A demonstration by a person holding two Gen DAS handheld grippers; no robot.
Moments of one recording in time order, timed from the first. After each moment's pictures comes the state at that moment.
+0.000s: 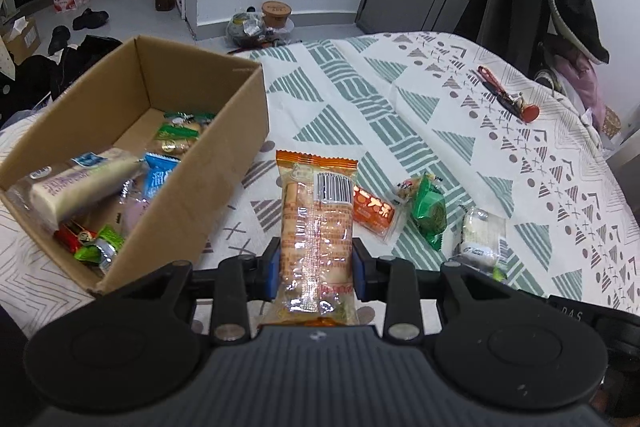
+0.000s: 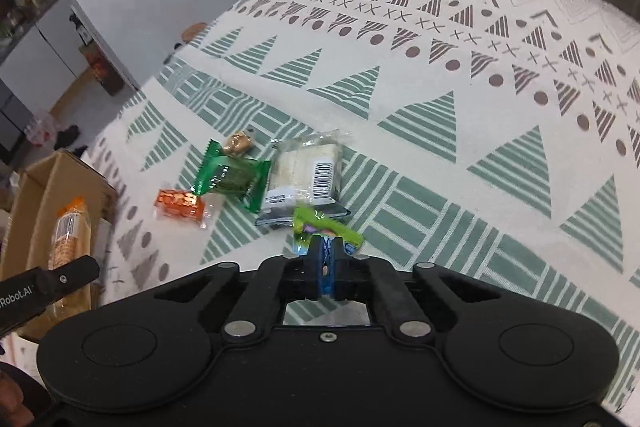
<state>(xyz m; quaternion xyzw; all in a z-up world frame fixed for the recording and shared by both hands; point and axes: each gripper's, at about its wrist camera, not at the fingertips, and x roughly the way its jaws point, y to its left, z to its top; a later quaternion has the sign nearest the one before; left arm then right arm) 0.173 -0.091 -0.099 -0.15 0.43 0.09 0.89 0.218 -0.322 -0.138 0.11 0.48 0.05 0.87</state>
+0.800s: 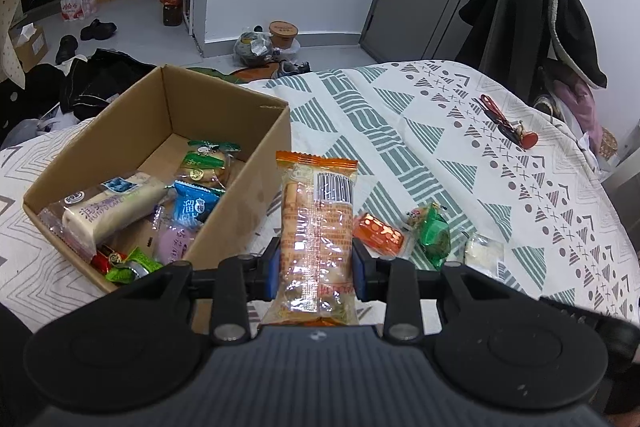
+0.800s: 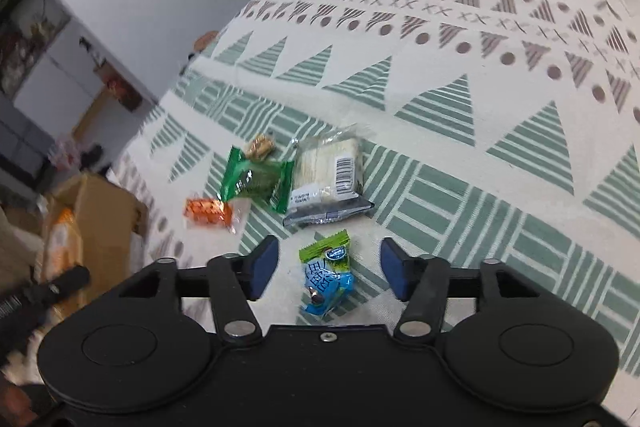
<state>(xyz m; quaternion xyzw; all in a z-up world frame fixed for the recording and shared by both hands) 0.165 -0.068 -0.081 -0.16 0.40 0.10 0.89 0.220 -0.318 -0.142 0.14 0.49 0.07 0.86</state>
